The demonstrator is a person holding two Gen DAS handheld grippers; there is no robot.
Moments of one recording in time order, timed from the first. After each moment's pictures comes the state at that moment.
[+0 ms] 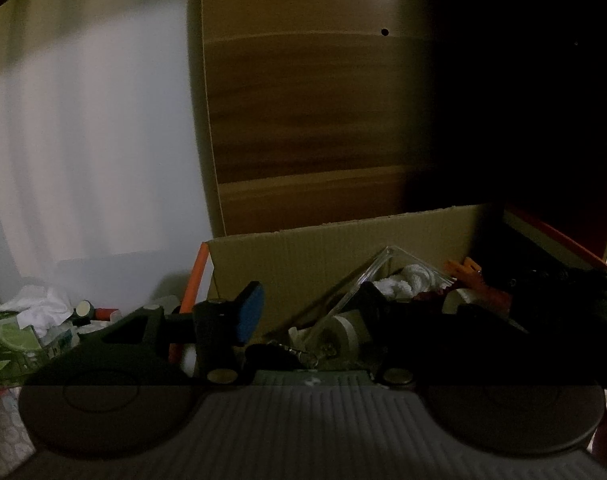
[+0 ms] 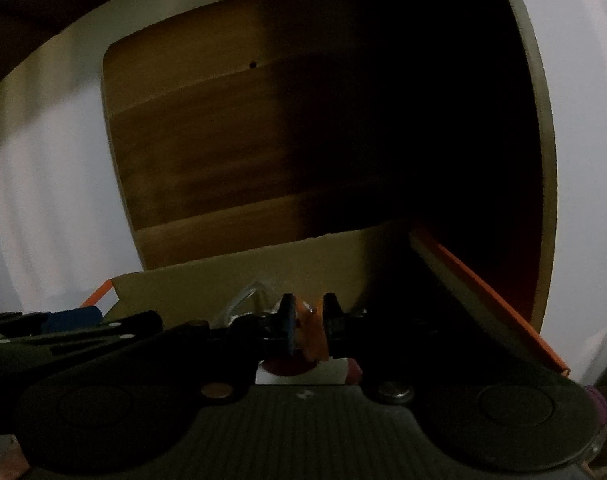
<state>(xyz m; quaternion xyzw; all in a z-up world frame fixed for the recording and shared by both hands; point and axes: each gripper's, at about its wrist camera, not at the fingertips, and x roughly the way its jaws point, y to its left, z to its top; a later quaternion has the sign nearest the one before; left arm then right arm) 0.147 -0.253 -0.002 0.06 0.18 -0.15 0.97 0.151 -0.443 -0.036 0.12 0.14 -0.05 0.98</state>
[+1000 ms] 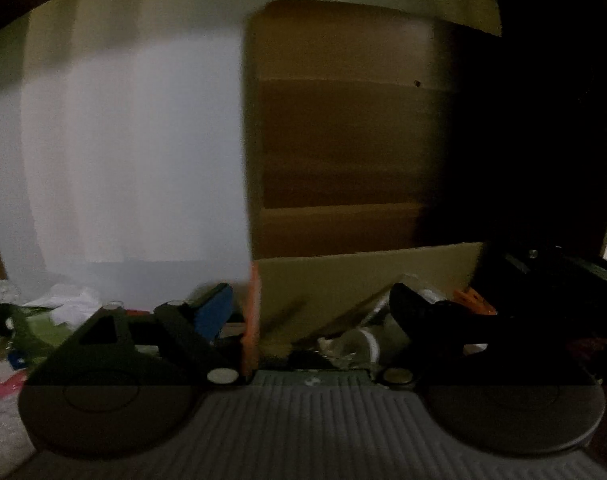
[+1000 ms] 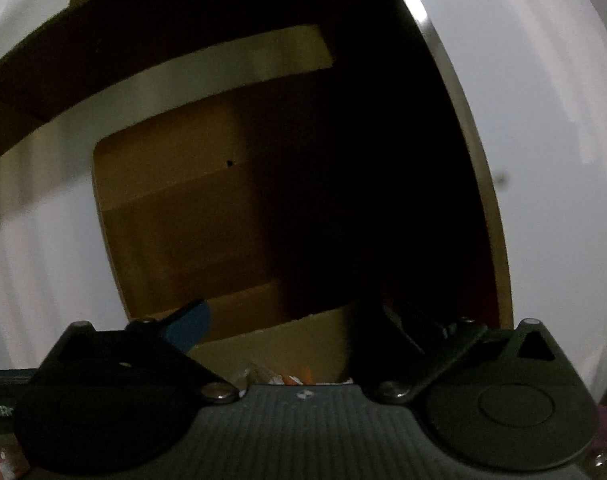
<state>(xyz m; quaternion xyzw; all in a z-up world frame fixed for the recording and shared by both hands) 0.122 -0.208 0.033 0.02 0.18 -0.14 0.97 0.121 -0.444 -0.018 0.14 0.01 -0.09 0.99</state>
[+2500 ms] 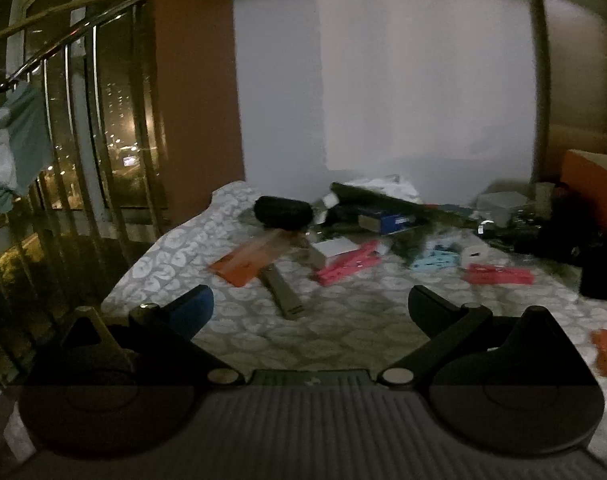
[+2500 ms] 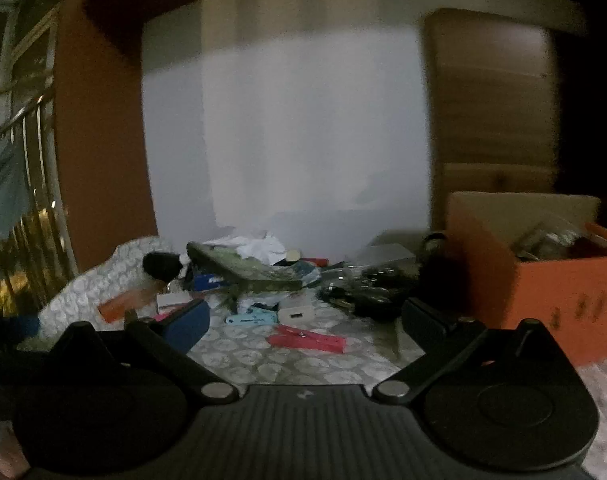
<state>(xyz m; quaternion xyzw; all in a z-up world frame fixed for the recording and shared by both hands) 0.086 0.064 -0.044 0.02 0.21 0.02 0.98 0.089 -0.146 -0.041 0.02 0.16 0.07 0.98</state>
